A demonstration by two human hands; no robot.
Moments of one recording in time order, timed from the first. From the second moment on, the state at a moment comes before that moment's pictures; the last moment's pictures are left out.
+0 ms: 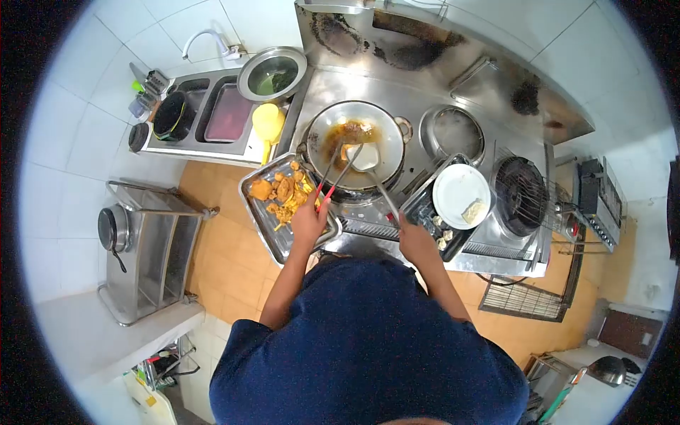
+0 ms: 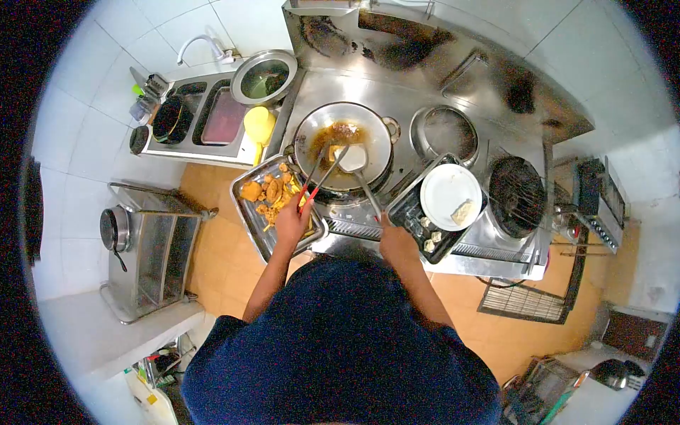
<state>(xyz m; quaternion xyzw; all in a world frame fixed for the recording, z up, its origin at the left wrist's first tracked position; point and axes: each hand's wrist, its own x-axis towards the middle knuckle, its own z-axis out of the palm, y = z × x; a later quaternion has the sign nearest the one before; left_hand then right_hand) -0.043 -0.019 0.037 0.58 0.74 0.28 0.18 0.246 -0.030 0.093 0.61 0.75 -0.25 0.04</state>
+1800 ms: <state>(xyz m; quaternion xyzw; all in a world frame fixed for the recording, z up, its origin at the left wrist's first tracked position) -0.045 -0.025 0.039 0.60 0.74 0.25 0.17 0.260 -0.007 0.096 0.63 0.72 -0.29 -0.05</state>
